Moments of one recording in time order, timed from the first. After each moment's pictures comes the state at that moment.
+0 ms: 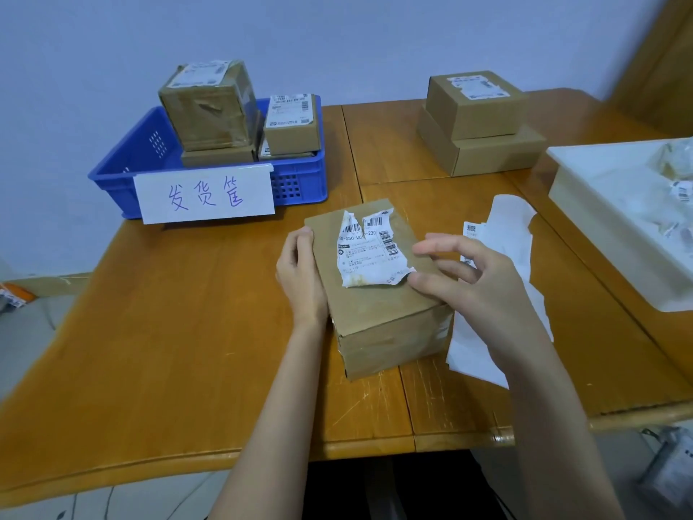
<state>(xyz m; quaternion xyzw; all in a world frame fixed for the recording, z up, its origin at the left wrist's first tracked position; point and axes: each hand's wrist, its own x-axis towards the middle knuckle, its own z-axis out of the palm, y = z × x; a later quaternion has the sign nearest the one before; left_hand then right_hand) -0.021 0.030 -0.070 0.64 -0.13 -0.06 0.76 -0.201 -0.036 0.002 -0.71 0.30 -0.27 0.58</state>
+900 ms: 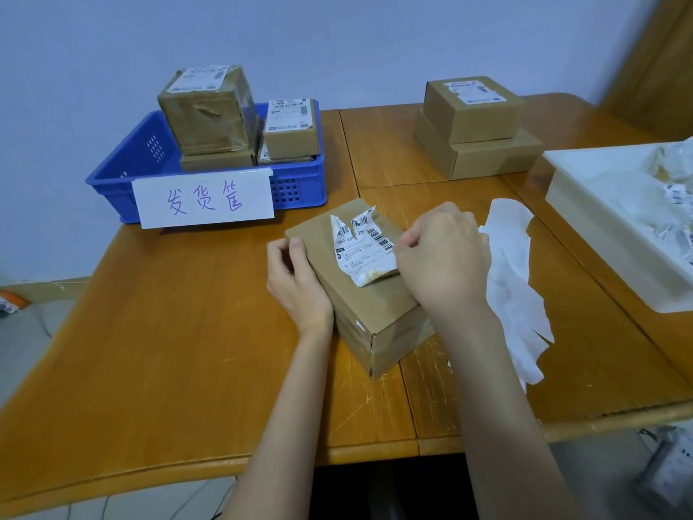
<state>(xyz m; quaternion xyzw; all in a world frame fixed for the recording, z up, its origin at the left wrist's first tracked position) -0.020 0.030 -0.081 0.64 -0.11 0.07 0.75 -0.142 -0.028 0.025 -0.85 0.45 -0.22 0.14</state>
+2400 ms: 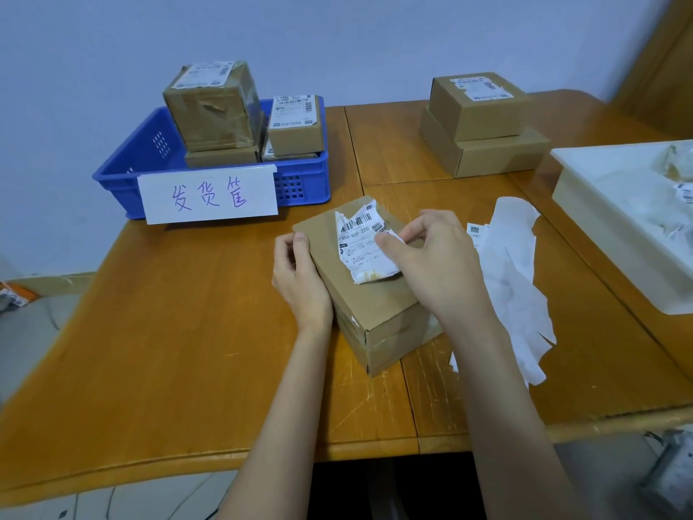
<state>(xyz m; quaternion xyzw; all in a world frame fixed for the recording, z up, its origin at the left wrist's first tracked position) -0.022 0.030 -0.075 0.64 -0.09 0.02 0.76 -0.146 -0.033 0.013 -0.81 0.40 -0.25 0.34</state>
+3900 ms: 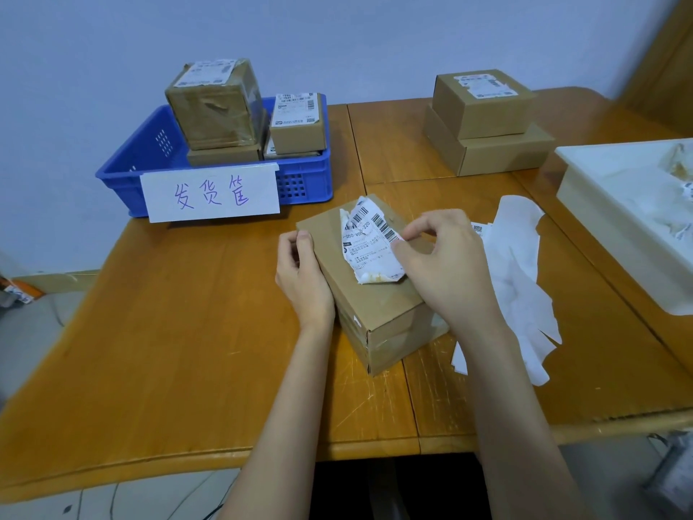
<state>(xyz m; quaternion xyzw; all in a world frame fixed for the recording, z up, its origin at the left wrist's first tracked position) -0.018 0.029 -0.080 0.65 -0.11 0.01 0.75 -0.149 -0.042 0.000 -0.82 0.37 -0.29 0.34</state>
